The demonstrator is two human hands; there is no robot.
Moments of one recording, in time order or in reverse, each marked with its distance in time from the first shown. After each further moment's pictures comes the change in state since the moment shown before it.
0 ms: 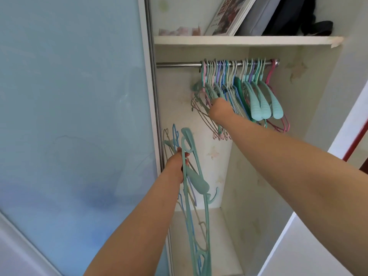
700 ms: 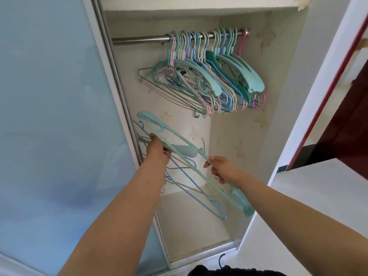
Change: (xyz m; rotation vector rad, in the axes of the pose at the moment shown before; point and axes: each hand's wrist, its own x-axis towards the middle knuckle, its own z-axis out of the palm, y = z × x) left_hand 0.024 -0.013 0.014 -0.265 0.065 -0.025; right_hand -0.145 0.173 0.113 0.753 -0.378 0.285
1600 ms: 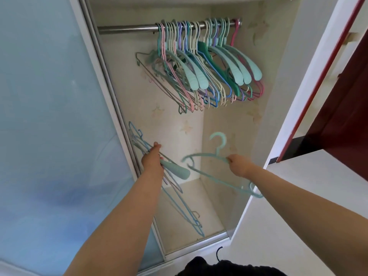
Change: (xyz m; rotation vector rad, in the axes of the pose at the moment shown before) left_hand 0.013 -0.046 -0.040 0.289 0.174 0.076; right_hand 0.001 0.031 -0.060 -0.802 0.143 0.116
